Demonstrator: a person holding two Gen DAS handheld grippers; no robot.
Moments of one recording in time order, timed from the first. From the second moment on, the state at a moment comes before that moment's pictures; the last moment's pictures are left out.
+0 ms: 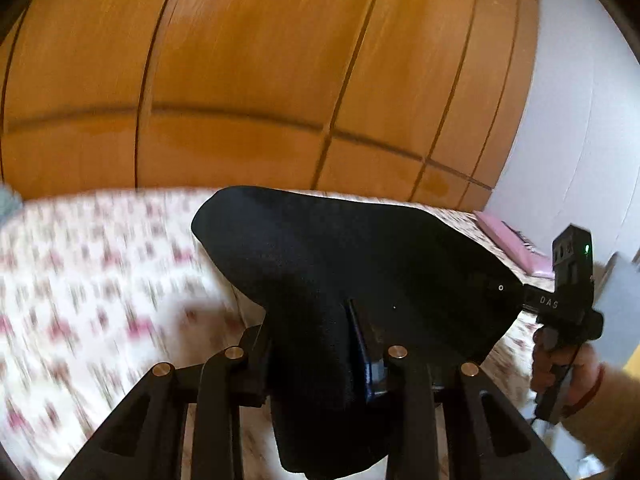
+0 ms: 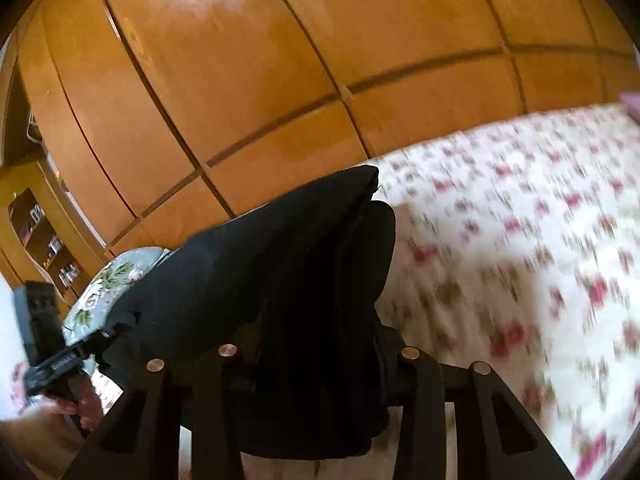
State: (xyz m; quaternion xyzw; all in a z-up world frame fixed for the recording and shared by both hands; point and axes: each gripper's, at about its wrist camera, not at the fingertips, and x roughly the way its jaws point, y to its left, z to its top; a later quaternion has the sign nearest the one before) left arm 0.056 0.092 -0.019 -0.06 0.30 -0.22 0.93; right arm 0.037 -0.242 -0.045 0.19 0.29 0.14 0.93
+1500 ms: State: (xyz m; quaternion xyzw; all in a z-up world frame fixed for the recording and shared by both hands) left arm 0.095 0.056 -0.066 -0.01 0.34 -0.06 0.94; right arm 0.093 -0.185 -0.055 0.10 0.28 -0.02 0.95
